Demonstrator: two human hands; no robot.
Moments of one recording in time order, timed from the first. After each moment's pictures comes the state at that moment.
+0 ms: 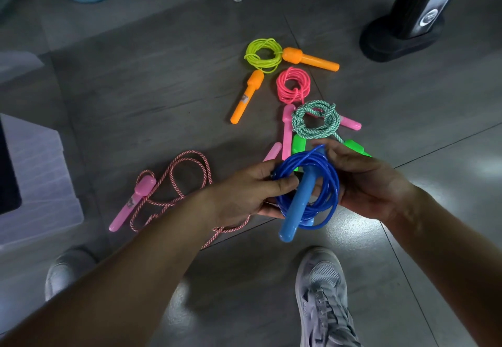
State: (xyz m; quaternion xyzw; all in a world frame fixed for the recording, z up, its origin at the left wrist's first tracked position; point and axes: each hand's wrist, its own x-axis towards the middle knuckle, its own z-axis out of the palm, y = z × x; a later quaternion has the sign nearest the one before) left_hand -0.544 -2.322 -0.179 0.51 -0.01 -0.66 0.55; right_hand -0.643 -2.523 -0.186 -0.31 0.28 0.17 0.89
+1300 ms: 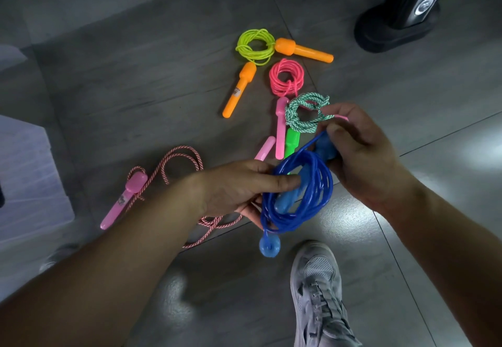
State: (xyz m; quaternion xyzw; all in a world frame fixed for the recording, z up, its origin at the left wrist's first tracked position) left_hand -0.528 -2.327 -0.167 0.52 -0.07 -0.73 0.44; right_hand -0.630 -2.509 -0.164 -0.58 0.30 -0.04 0.76
